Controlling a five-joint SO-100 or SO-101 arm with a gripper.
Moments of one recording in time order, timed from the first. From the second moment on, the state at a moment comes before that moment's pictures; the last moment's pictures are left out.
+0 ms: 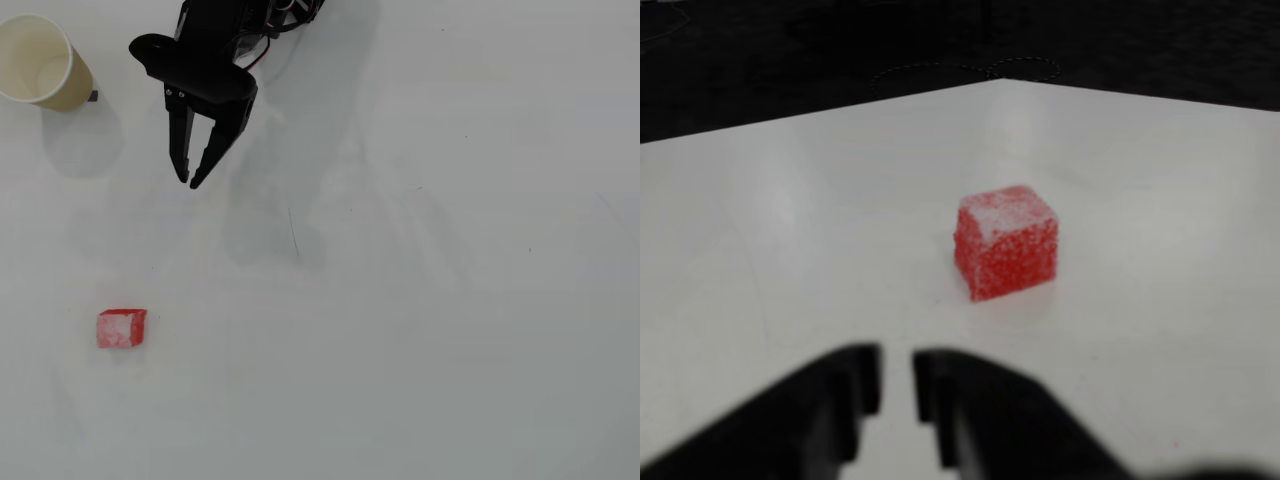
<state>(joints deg) 28.5 178.0 176.8 23.0 84.2</state>
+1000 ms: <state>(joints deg) 30.2 145.8 161.1 16.8 81.2</state>
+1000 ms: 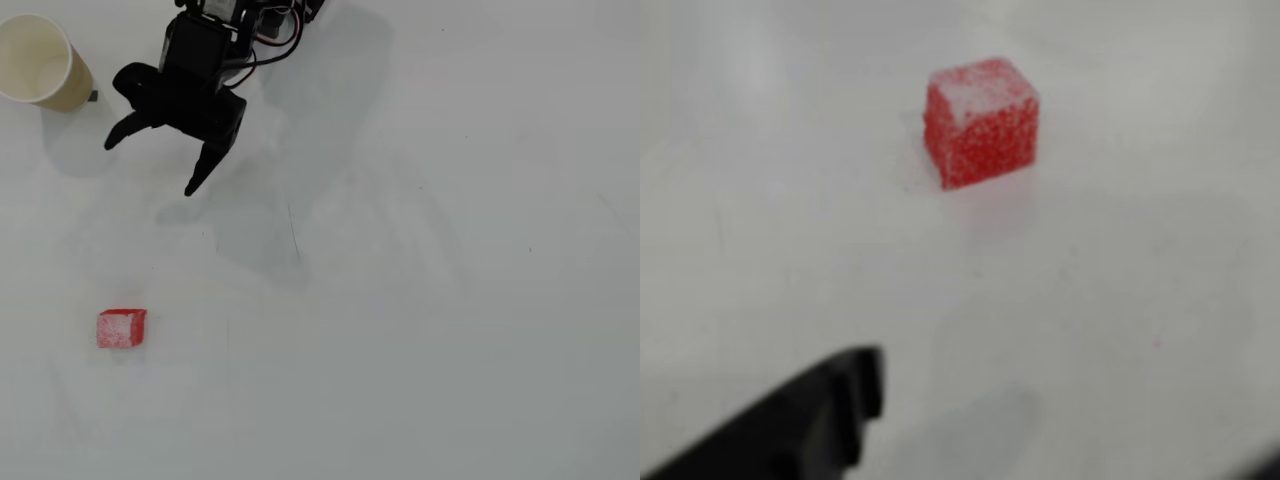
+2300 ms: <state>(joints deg) 27.8 87.0 115.5 13.2 81.0</state>
